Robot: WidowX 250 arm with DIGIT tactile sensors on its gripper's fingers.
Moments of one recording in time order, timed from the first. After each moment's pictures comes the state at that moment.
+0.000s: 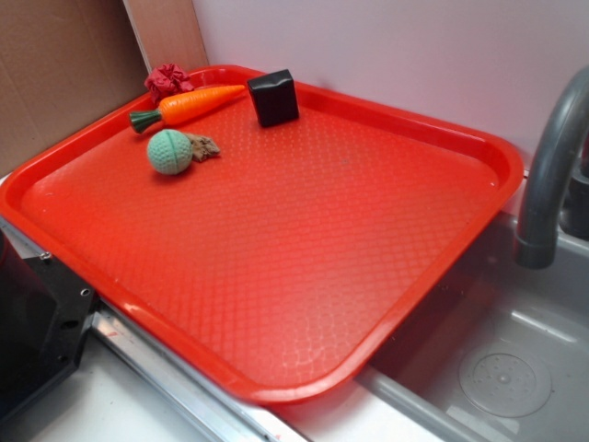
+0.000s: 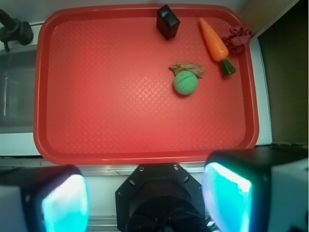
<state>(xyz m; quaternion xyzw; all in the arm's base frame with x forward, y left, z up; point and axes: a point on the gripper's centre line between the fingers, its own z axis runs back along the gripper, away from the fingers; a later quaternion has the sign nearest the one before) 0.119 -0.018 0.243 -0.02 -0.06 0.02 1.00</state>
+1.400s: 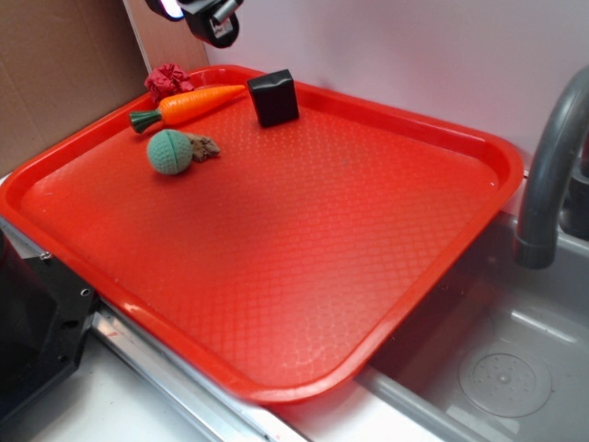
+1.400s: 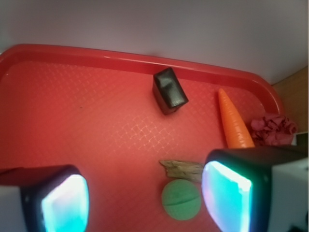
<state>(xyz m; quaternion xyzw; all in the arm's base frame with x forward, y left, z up) 0.253 0.019 0.149 0.00 -0.12 -0.07 0.99</state>
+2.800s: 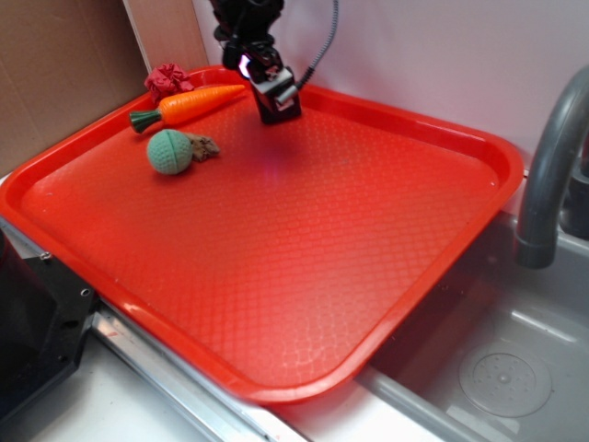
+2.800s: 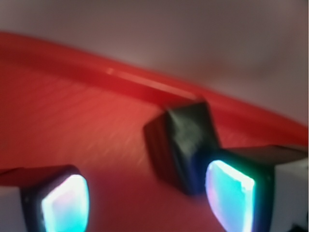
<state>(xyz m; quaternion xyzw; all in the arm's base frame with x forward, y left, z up) 0.311 0.035 0.074 0.01 -0.15 -0.15 0.98</state>
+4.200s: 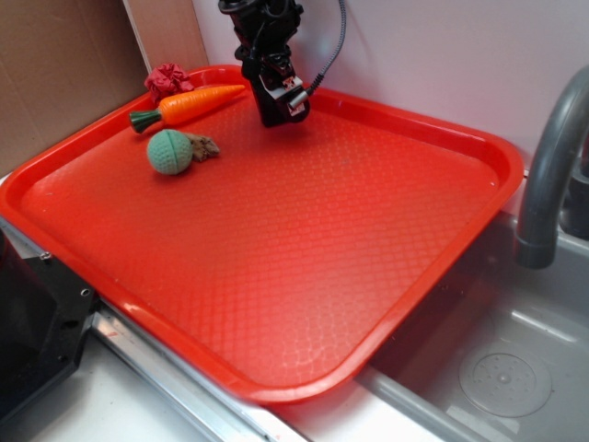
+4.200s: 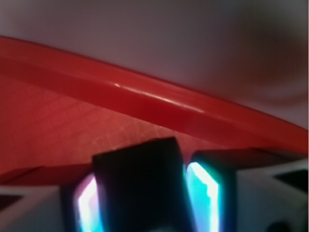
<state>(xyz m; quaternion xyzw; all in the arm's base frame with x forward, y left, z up) 0.334 0.037 0.033 -0.02 -0.12 -0.16 0.98</state>
